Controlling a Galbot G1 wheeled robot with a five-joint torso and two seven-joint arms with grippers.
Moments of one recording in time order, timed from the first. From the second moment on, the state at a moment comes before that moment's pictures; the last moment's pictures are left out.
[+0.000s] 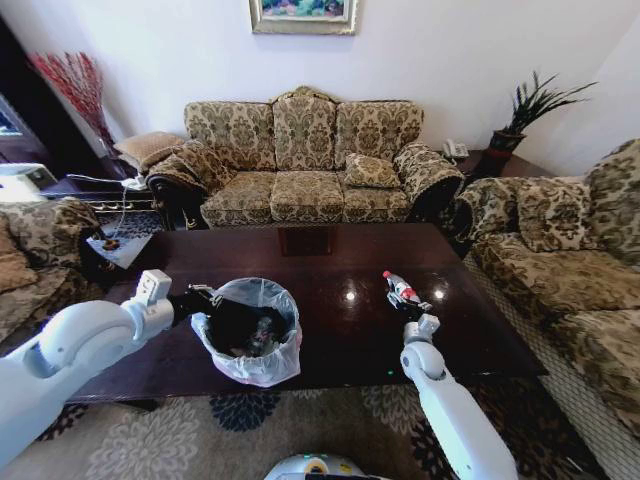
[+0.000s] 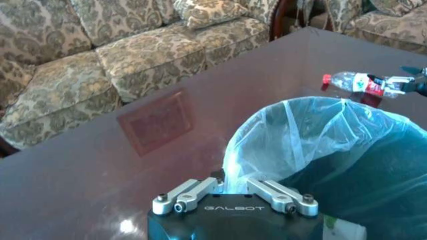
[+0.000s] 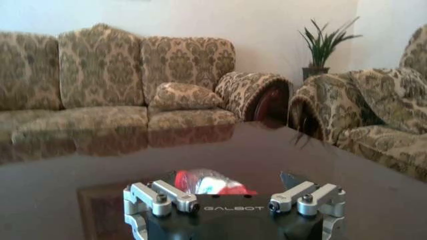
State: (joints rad) left arm 1.55 -0.38 -0.95 -2.27 -1.04 0.69 0.03; right arm -1.01 1.23 0.34 1.43 0.40 0.09 0.35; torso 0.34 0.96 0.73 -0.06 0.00
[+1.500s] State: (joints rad) left arm 1.55 -0.38 -0.95 -2.27 -1.04 0.69 0.03; right arm -1.04 1.16 0.35 1.78 0.67 0.06 0.15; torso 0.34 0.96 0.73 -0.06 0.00
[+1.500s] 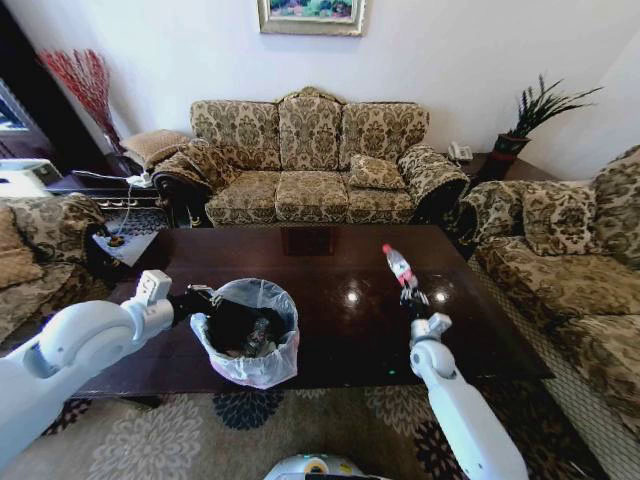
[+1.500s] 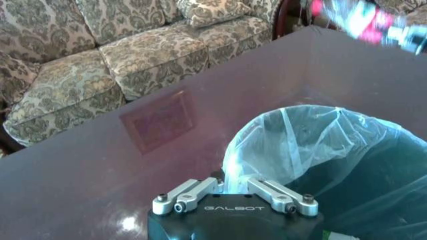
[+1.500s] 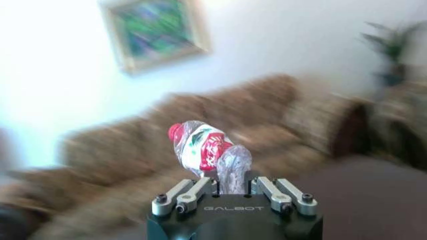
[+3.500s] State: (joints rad) left arm 1.55 -0.38 -0.95 -2.27 -1.04 0.69 0.03; right arm -0.16 1.02 -0.34 1.92 -0.13 0.19 -0.98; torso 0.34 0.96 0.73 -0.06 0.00
